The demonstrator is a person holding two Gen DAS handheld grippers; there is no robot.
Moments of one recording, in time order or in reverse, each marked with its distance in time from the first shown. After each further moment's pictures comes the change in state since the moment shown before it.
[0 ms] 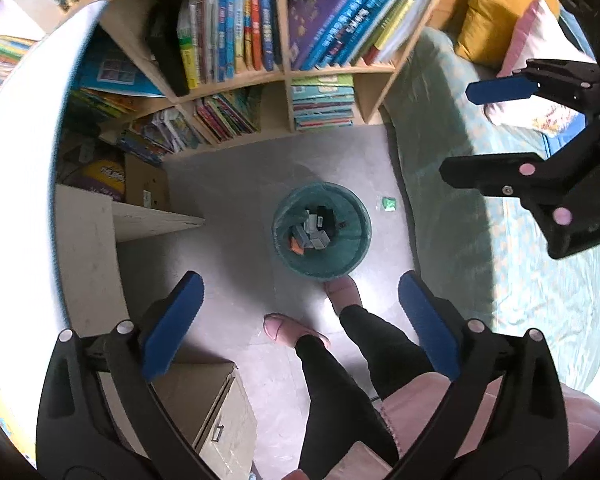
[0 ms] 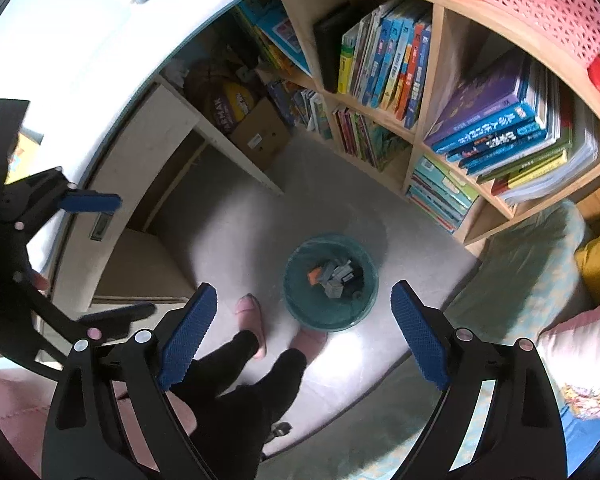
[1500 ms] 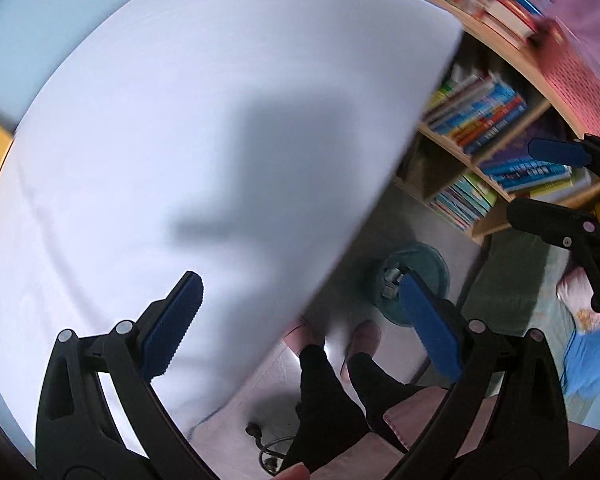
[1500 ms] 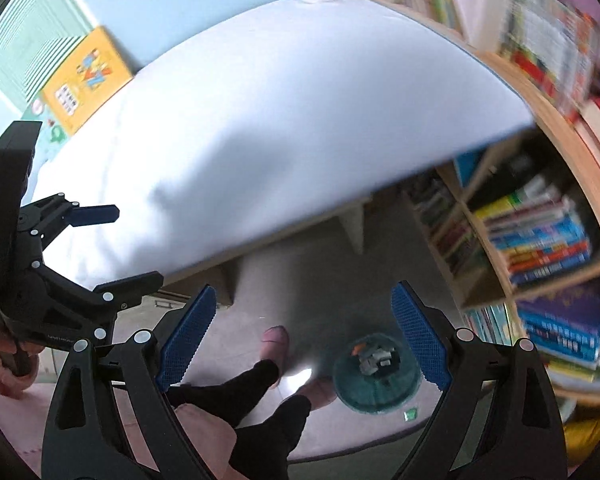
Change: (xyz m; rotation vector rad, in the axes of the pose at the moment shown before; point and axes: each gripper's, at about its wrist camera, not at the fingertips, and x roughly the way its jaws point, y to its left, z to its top) left arm -0.070 0.198 -0.167 -0.753 -0.151 0.167; right arm 0.015 0.236 0.112 -0.489 -0.045 0.138
